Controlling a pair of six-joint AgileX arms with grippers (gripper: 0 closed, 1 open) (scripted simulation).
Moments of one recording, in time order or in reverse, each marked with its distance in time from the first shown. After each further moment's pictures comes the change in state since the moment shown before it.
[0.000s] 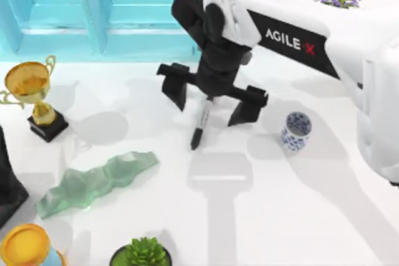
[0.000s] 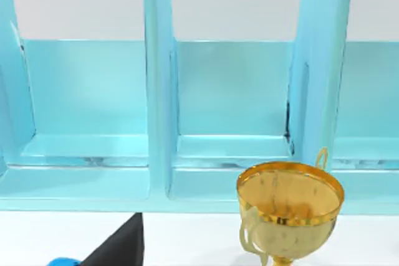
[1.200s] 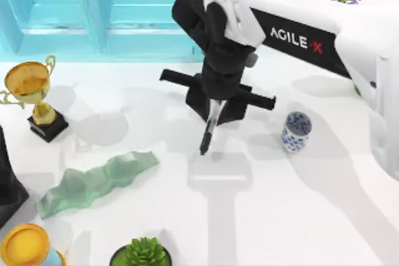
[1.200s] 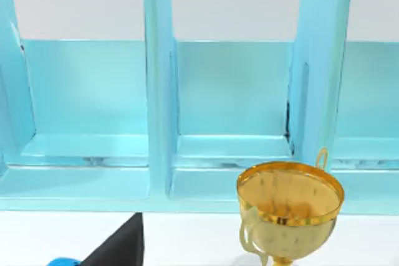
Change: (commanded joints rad) left arm 0.000 0.000 0.000 0.000 0.000 0.000; right arm 0.013 -0.155 -0.090 -0.074 0.044 -0.004
